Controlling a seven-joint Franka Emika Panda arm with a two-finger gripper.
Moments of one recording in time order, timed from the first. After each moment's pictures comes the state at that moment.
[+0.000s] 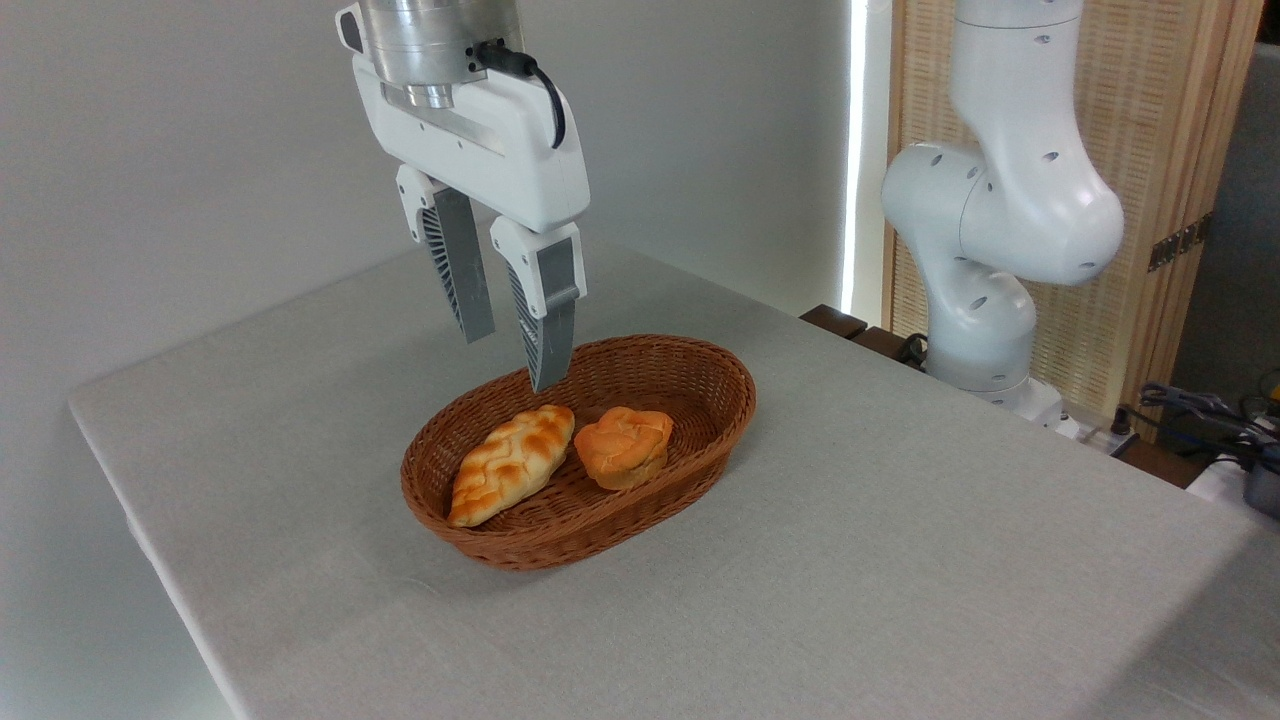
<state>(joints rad) -0.03 -0.01 0.01 -1.60 -0.05 1.61 0.75</state>
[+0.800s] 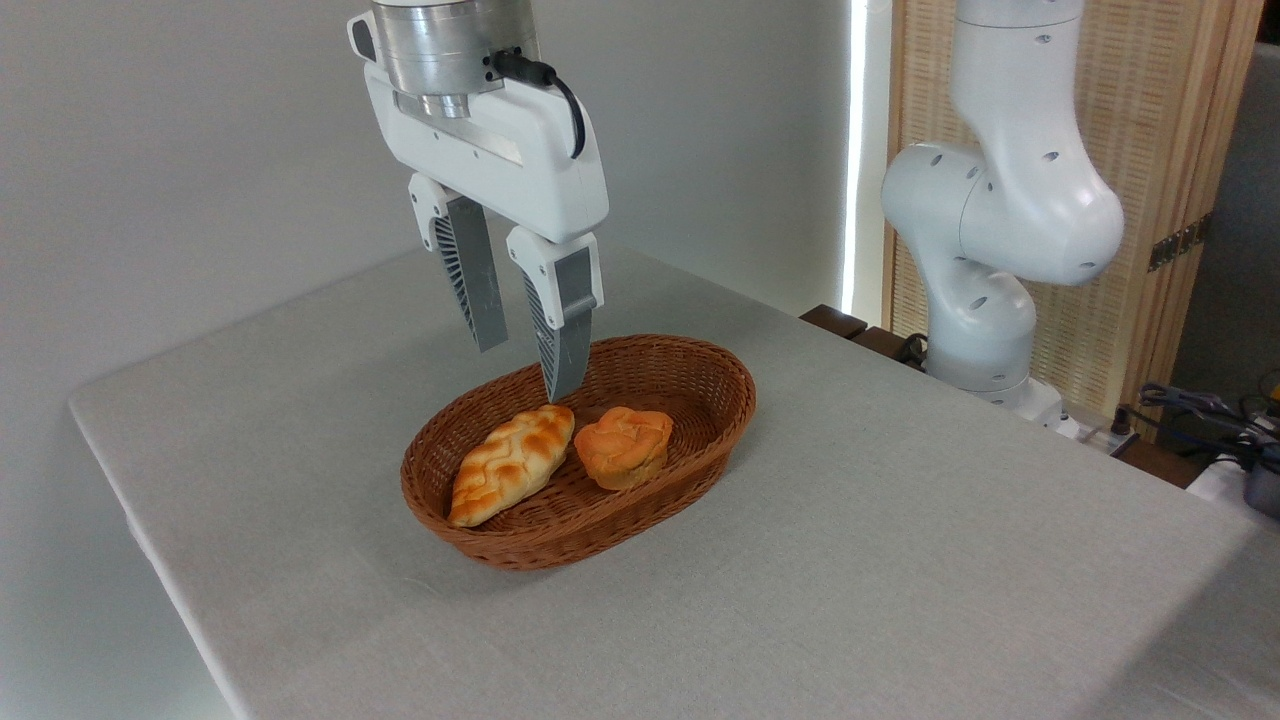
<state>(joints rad) -0.03 -0.01 0.03 -1.61 -0.05 1.61 0.76</state>
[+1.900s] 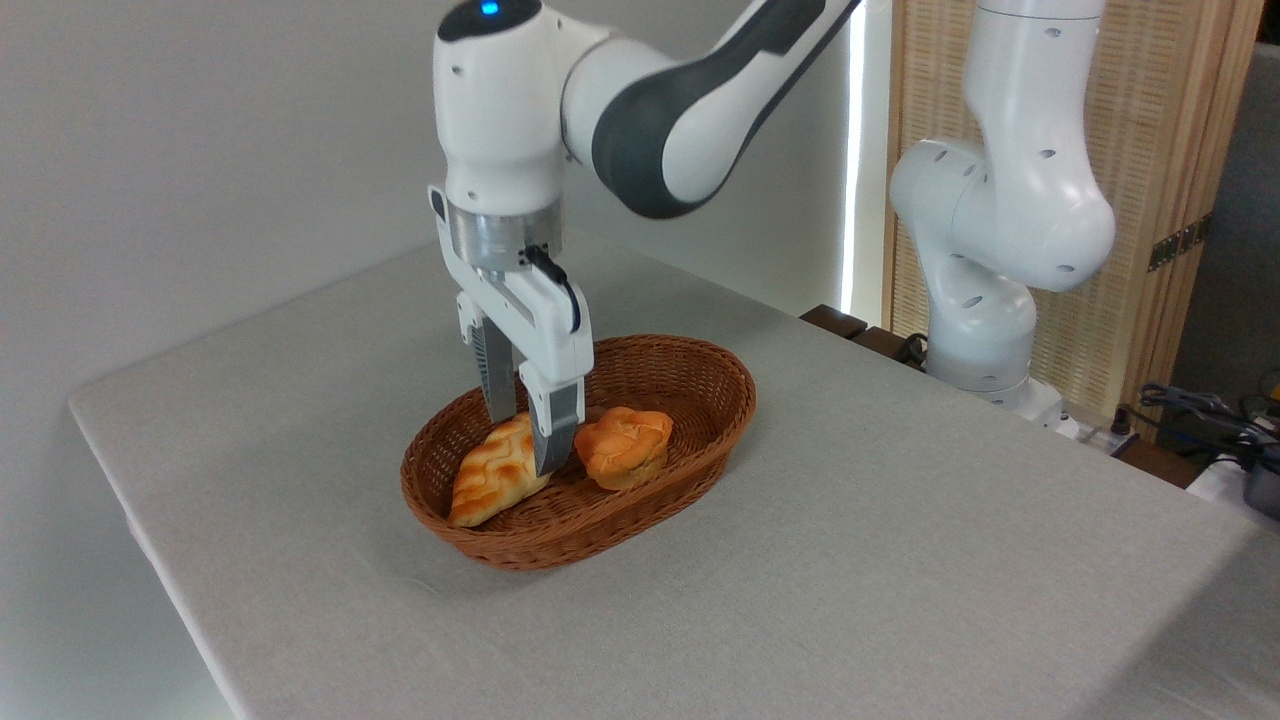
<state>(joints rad) -0.23 -0.14 0.02 -2.22 -0.16 2.18 0.76</state>
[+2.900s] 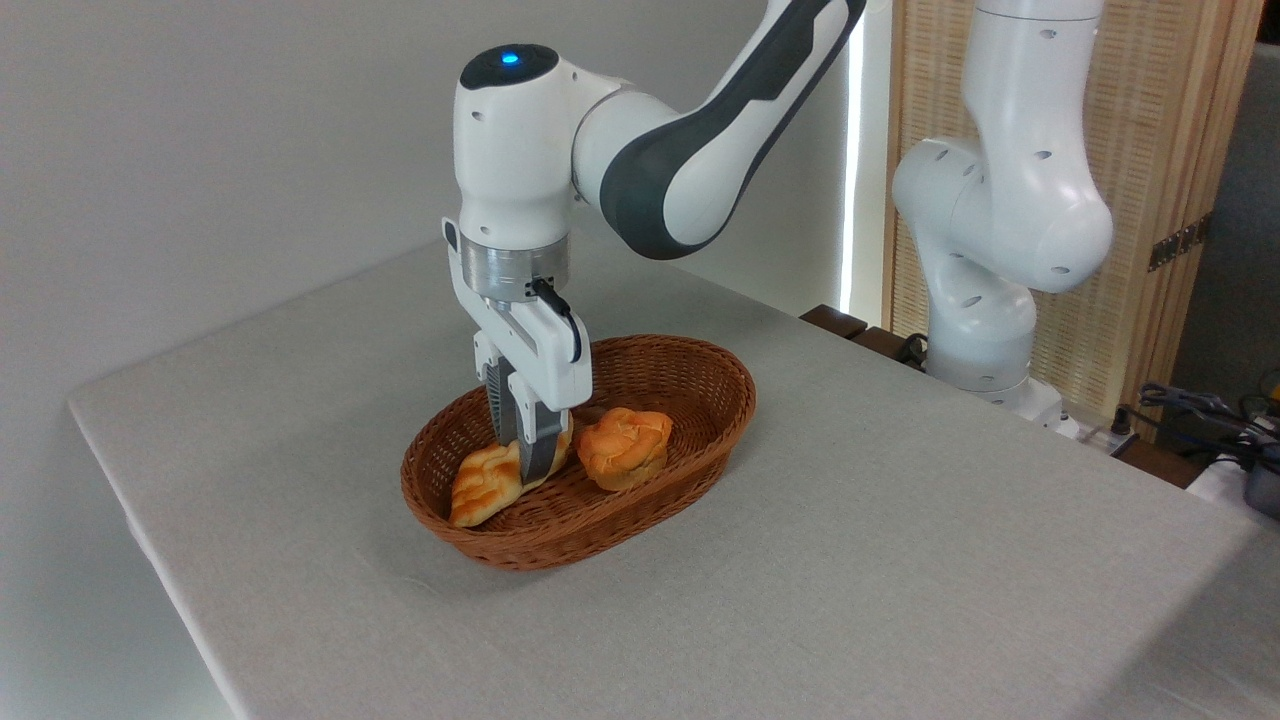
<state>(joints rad) -0.26 -0.13 0.02 -2.30 -0.16 2.31 0.76</state>
